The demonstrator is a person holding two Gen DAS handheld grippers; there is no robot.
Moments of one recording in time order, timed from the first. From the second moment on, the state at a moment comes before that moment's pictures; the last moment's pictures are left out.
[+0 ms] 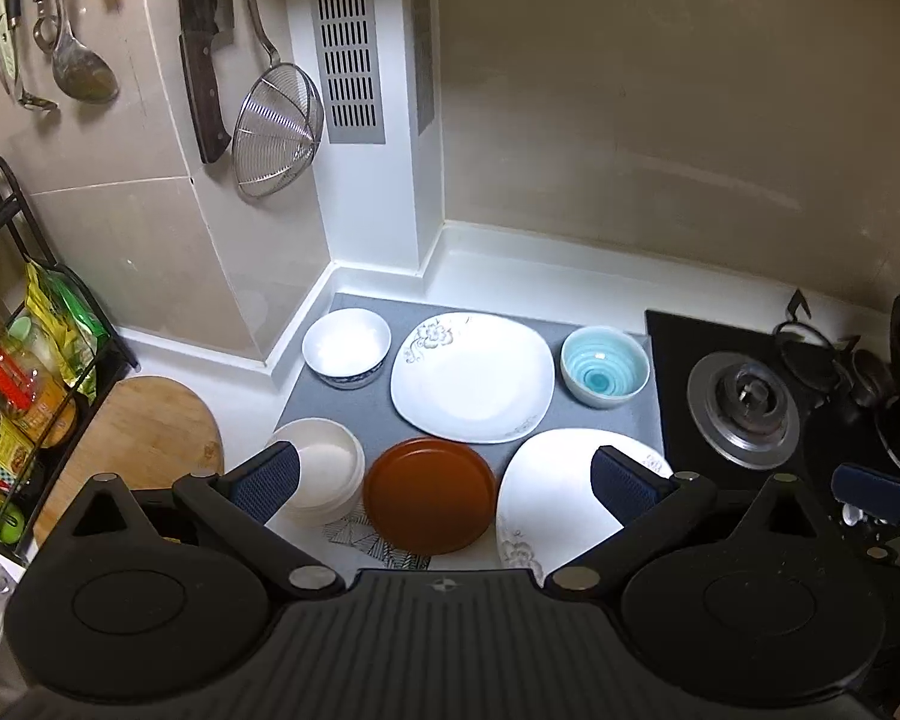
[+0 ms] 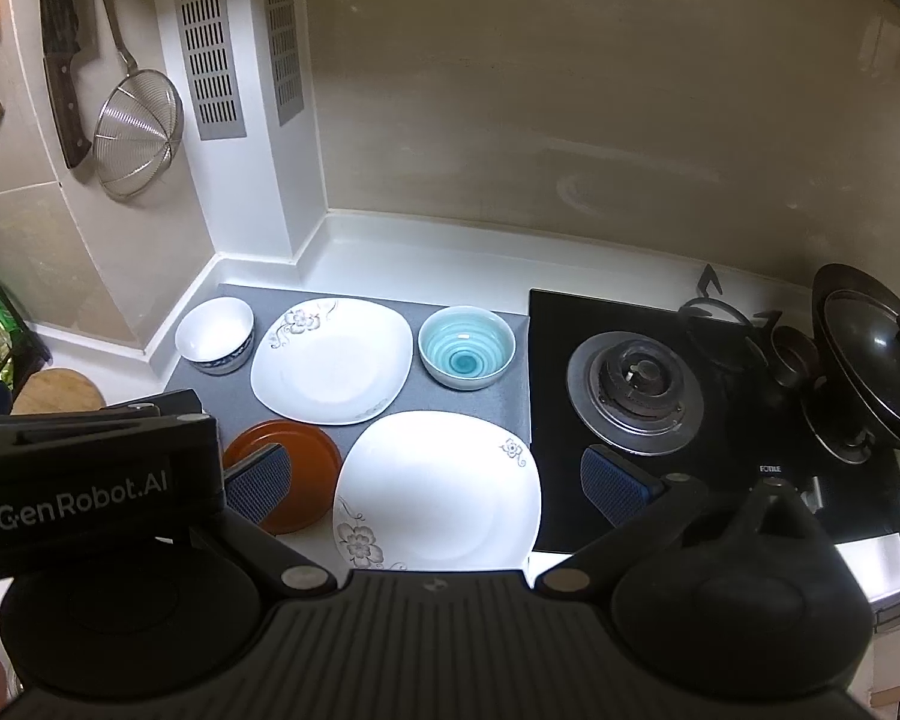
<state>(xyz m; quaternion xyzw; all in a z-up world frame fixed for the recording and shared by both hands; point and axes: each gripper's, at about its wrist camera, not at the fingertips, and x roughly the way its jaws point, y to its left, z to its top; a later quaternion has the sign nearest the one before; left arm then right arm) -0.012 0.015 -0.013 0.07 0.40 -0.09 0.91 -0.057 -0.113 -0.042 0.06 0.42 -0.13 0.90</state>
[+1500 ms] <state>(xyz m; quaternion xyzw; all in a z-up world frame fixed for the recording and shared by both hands) -0.008 0.022 -0.027 0.08 0.43 -0.10 0.89 -0.056 -0.102 -0.058 0.07 0.44 -0.14 0.89</state>
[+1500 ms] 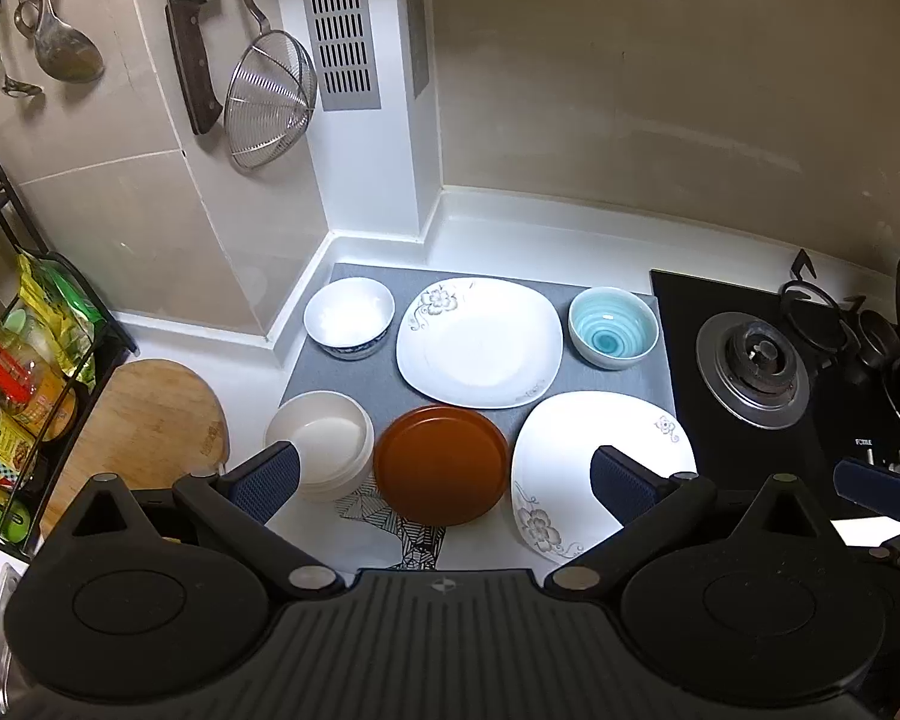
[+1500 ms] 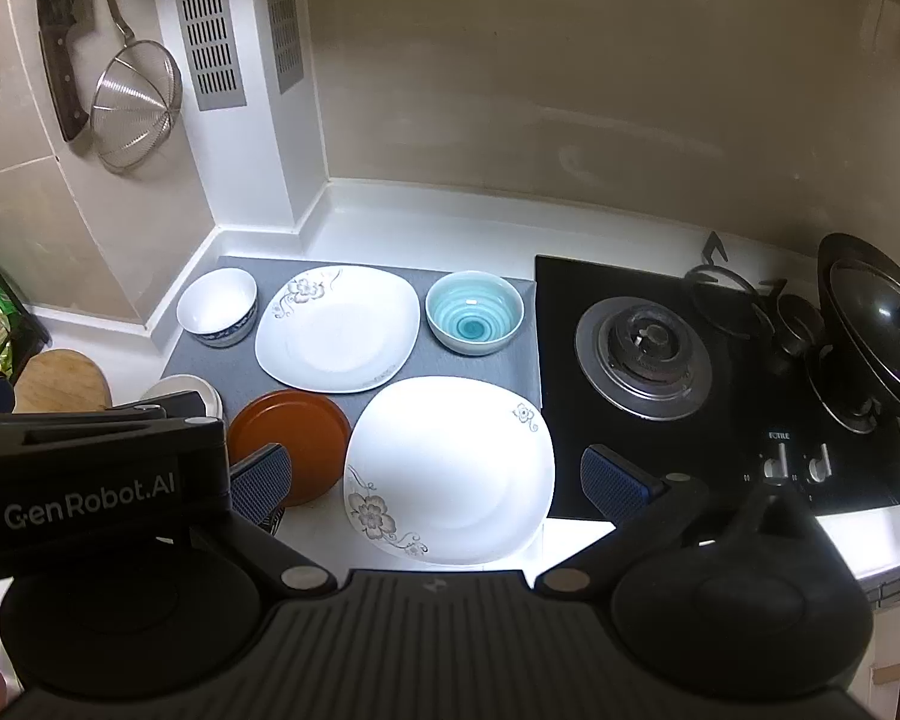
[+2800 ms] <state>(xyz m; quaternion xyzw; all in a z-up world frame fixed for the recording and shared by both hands) 0.132 0.039 -0.317 -0.10 0.64 -0.26 0.71 -0.037 -0.250 -0.279 0.18 0.47 -0.06 0.86</state>
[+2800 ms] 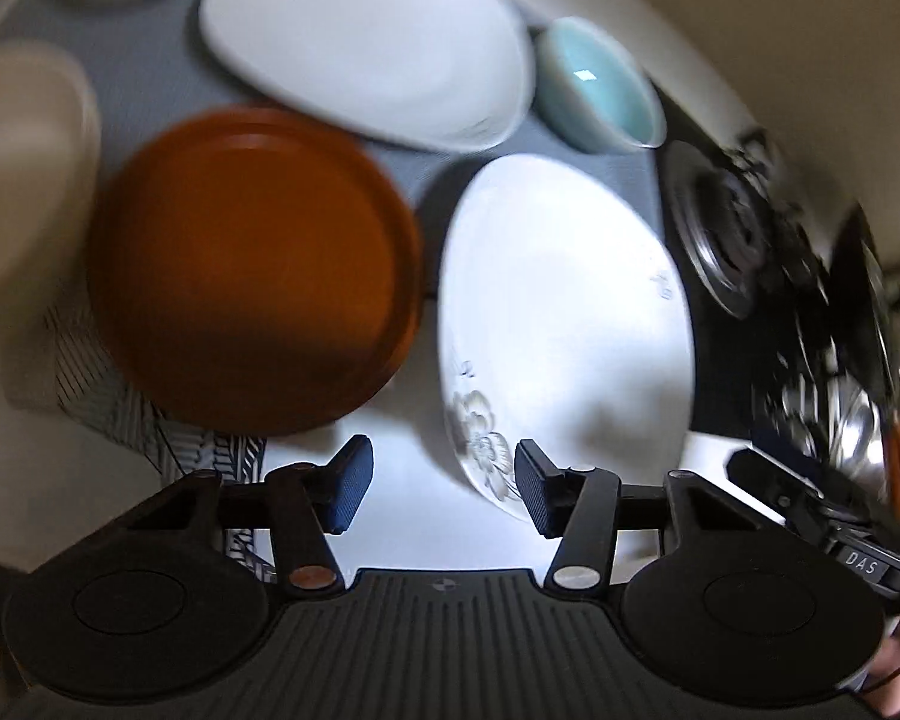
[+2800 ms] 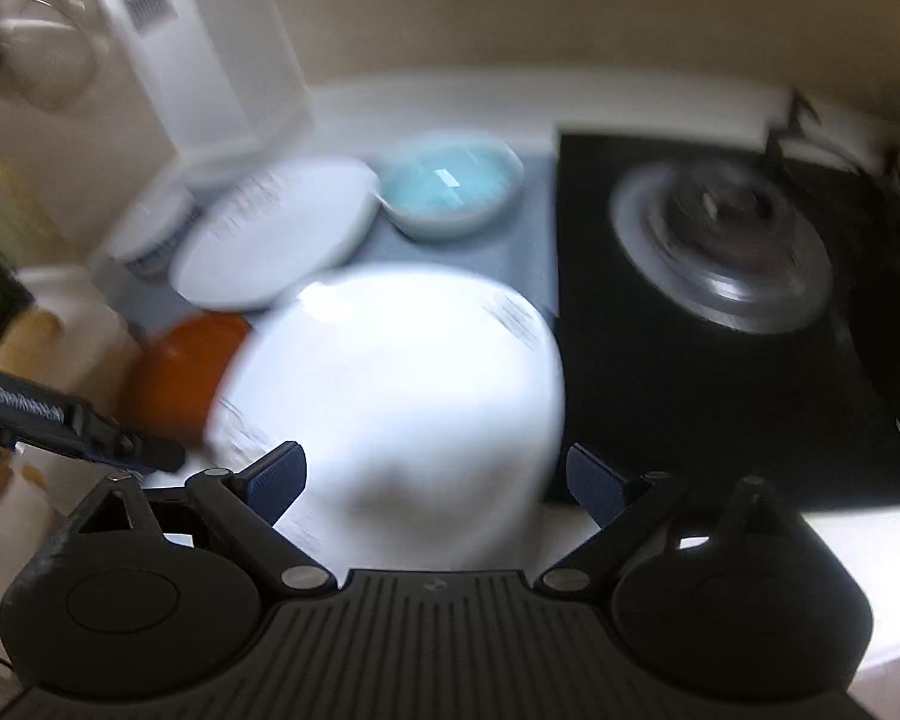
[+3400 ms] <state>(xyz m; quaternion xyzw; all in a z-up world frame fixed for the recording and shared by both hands) 0.142 0.000 -0.340 -0.16 0.68 -0.20 0.69 0.010 -0.300 -0.332 0.25 0.50 0.06 0.82</state>
